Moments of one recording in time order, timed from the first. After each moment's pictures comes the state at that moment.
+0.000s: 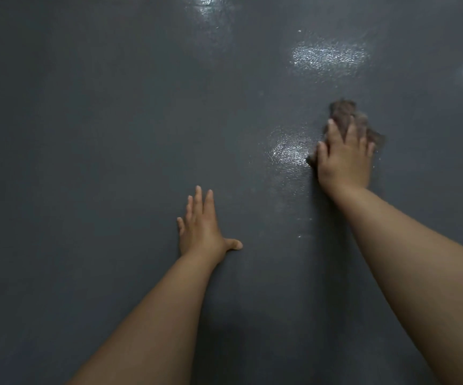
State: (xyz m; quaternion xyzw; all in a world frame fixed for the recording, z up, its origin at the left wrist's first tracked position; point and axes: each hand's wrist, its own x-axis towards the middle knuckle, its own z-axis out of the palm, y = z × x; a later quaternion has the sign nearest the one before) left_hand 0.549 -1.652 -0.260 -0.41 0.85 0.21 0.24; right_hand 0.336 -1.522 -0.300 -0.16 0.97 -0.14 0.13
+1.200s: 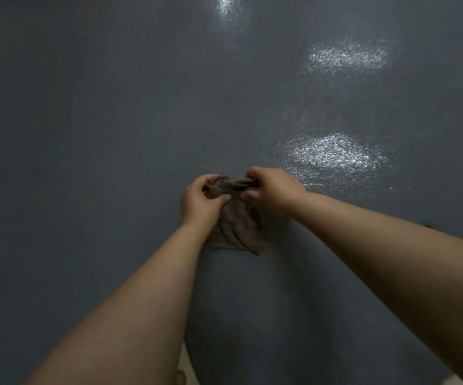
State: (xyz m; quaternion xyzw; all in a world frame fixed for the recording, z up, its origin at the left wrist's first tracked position) left_hand 0.585 -1.646 -0.241 -0.53 0.72 0.44 -0.05; right_hand 0.467 -1.552 -0.260 -0.39 0.83 -0.20 0.34
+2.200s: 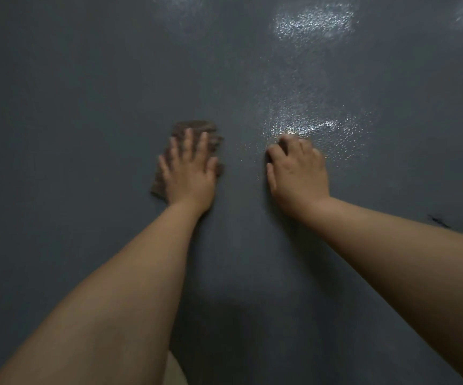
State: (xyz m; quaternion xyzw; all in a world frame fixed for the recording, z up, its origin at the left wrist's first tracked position) left_hand 0.513 -1.703 -0.299 -0.32 0.94 0.07 0.14; right_hand 0.432 -1.535 -0.287 -0.31 0.94 -0.12 0.11
